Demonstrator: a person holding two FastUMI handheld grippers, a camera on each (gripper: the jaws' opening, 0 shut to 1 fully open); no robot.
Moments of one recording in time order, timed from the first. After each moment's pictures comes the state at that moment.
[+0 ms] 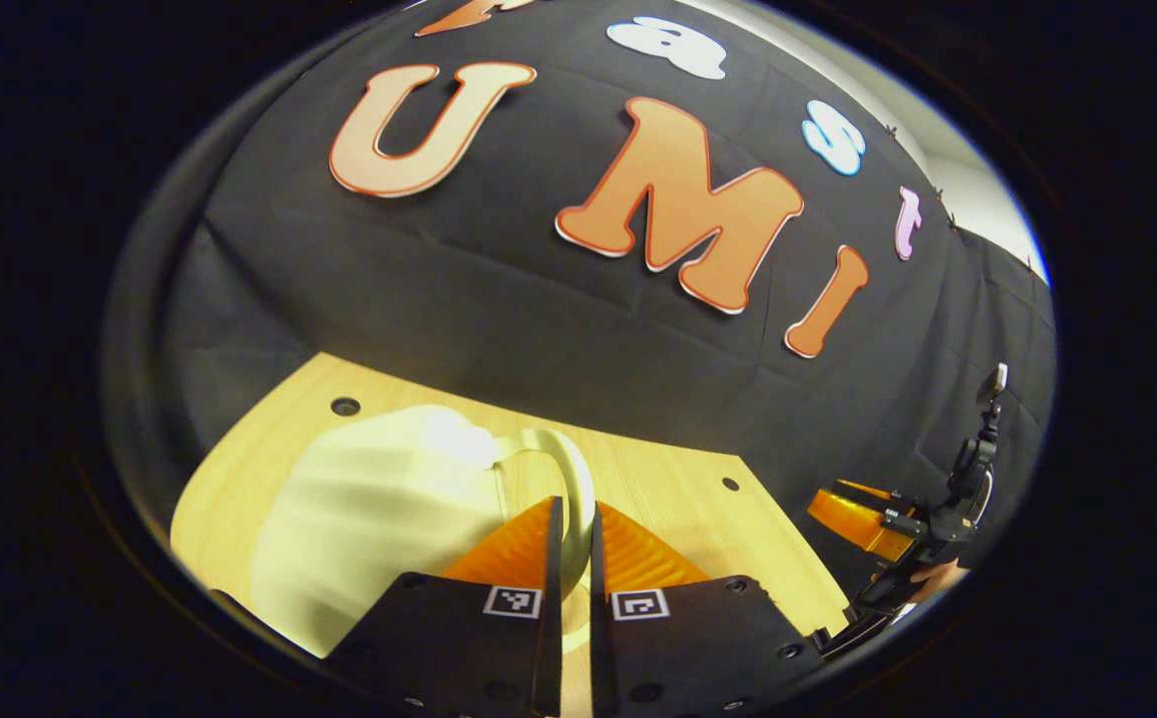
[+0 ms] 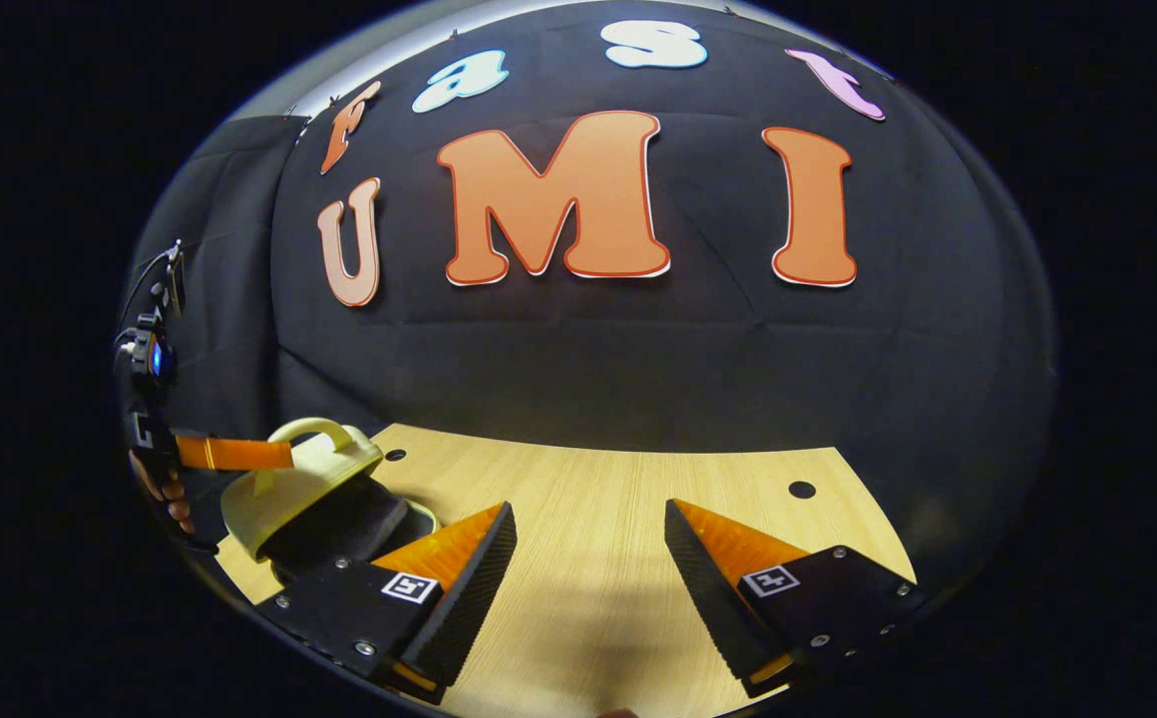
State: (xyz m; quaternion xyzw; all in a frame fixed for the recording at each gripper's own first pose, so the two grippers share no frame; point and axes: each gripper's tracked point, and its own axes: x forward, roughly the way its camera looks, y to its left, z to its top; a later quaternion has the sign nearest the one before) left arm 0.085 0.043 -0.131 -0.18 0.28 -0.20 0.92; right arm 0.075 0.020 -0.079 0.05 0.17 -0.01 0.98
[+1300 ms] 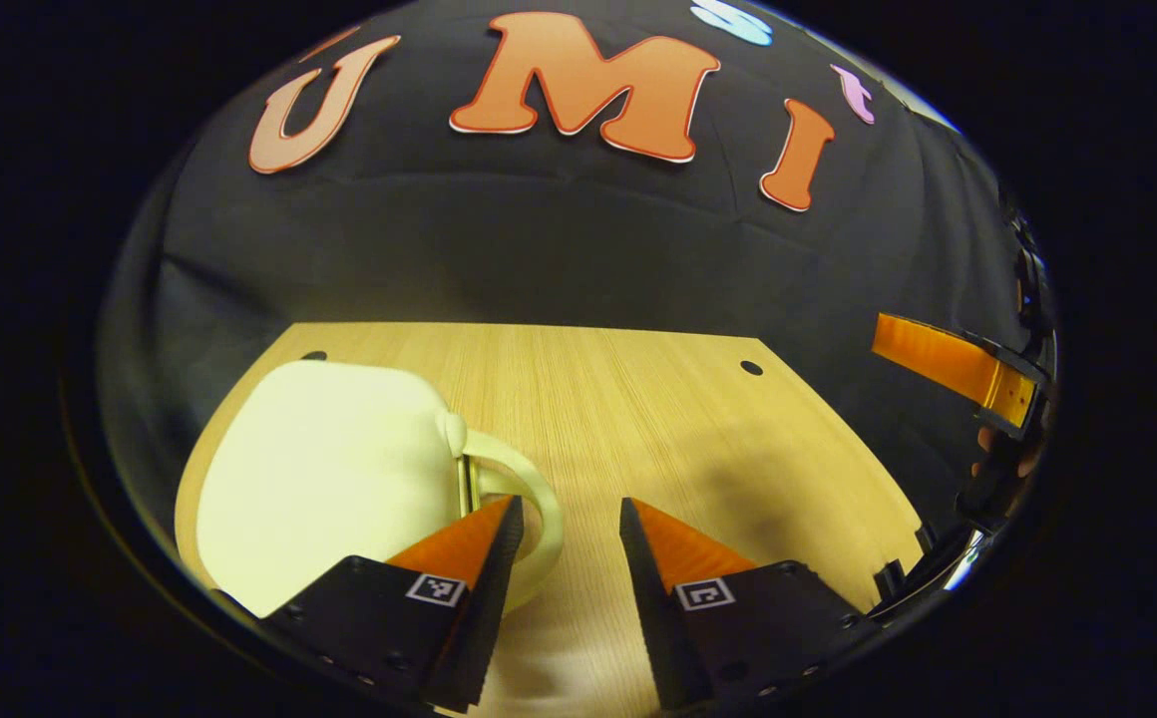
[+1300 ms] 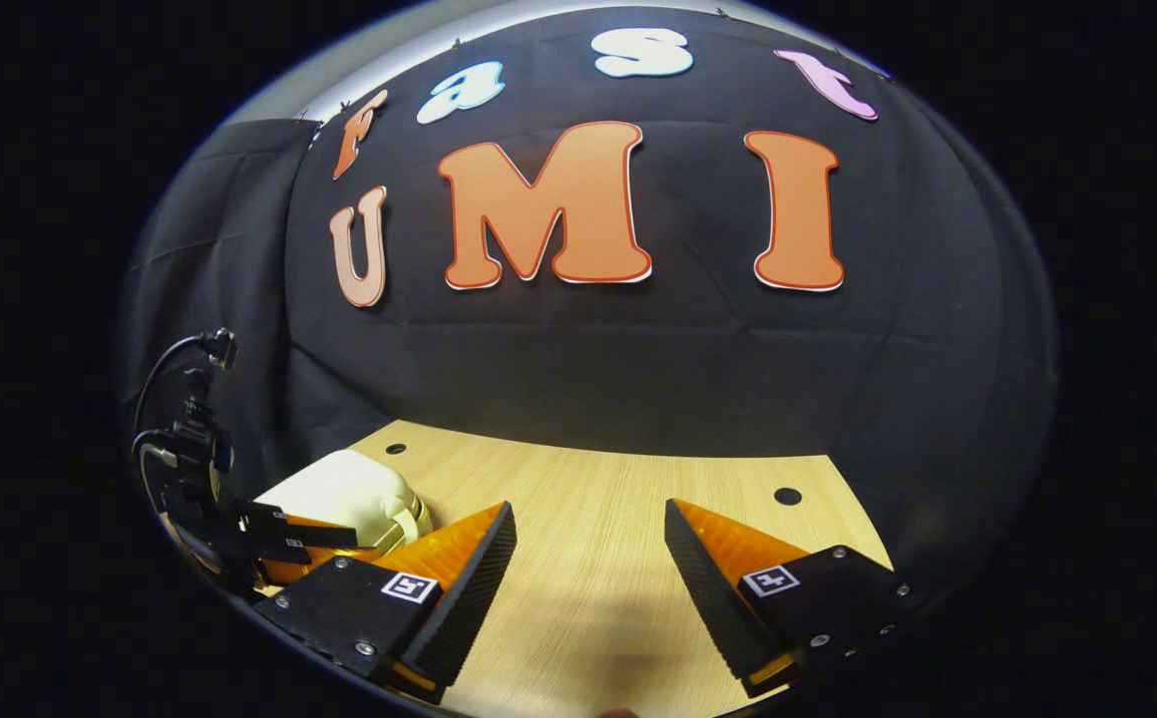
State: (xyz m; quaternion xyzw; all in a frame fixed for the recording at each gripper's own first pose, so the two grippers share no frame) left arm 0.034 -0.048 -0.212 -0.03 0.35 -0.20 0.92; right arm 0.056 -0.015 -0.076 0.05 0.15 0.02 0.99
